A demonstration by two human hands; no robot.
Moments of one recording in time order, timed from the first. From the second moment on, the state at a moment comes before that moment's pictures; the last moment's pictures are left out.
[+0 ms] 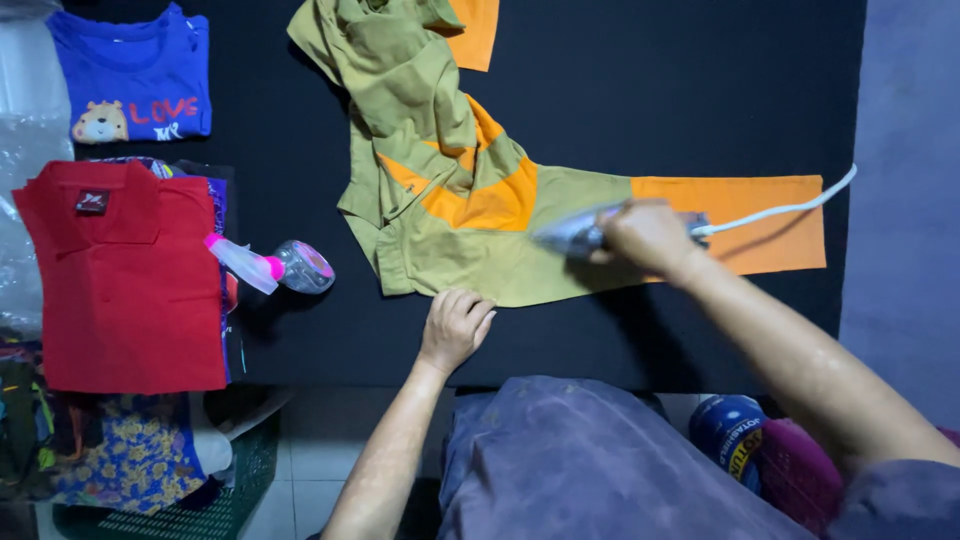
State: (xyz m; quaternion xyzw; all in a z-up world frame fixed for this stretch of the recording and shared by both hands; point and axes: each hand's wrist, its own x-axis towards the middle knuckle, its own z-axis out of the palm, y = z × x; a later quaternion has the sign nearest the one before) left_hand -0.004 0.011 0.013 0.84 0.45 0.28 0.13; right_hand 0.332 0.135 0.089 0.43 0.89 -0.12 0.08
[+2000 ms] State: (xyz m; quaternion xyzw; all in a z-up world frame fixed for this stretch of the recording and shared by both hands) left_hand 0.000 0.009 -0.001 0.82 0.49 0.29 0.10; right_hand 0.333 0.209 0.095 0.42 0.90 -0.09 0.10
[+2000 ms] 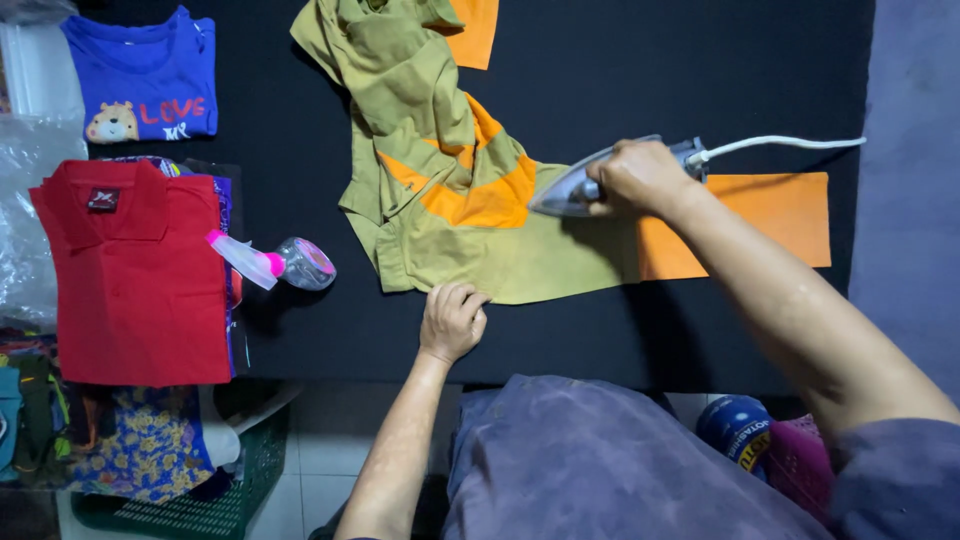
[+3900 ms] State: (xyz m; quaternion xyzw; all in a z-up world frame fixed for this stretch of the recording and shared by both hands) left_hand 0.239 0.076 0.019 0.87 0.46 0.12 0.16; right_hand 0.629 0.289 -0.025 0.74 0.49 0.04 -0.45
